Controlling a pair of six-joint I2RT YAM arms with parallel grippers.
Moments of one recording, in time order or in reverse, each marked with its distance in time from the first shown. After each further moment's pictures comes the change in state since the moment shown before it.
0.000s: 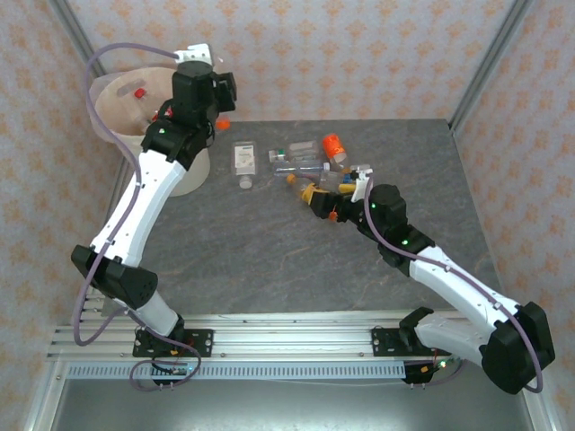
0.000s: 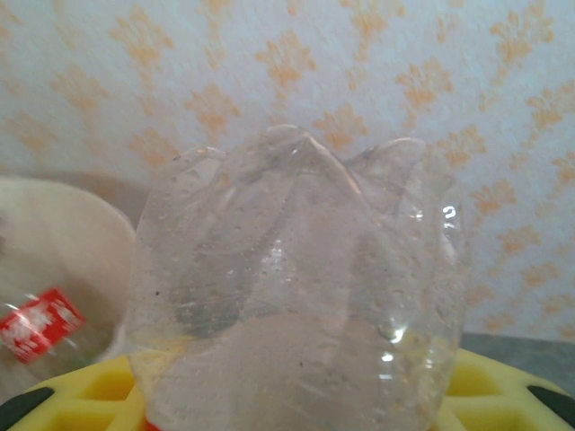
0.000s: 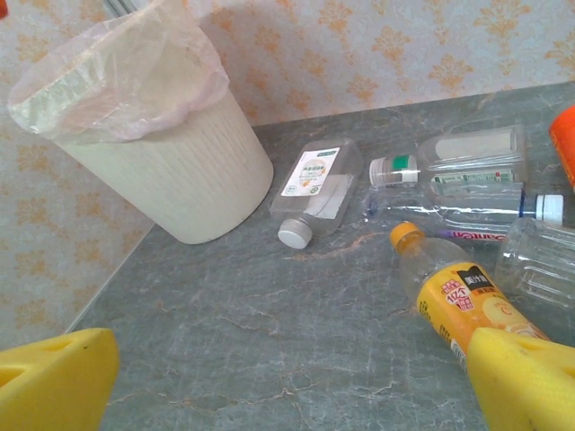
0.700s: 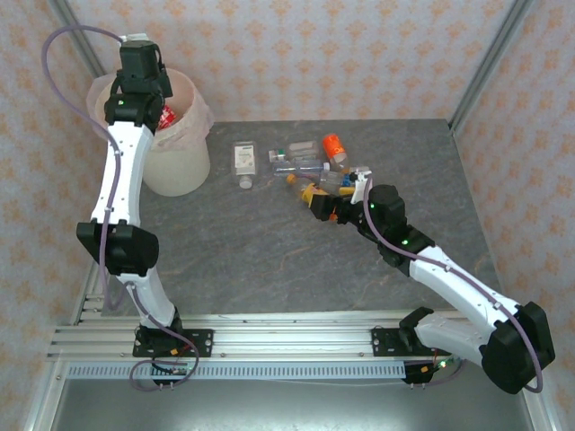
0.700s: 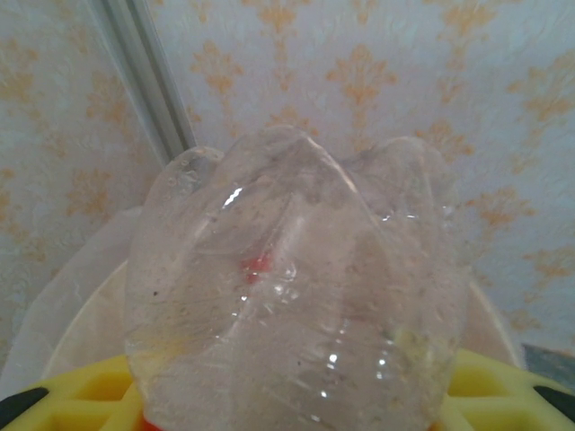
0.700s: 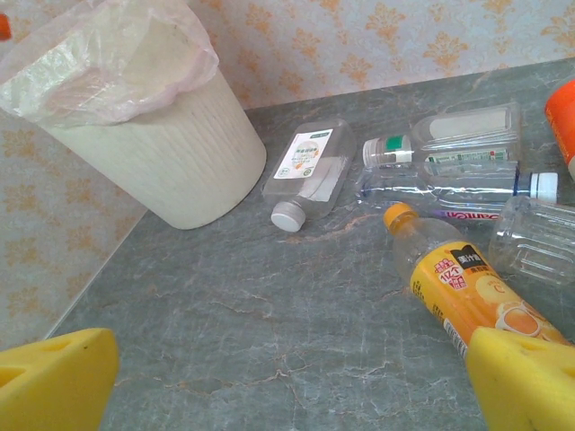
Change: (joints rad) left arm 0.360 0.224 0.230 -0.160 -0.011 0.193; right arm 0.000 0.001 0.000 -0.042 0.000 -0.001
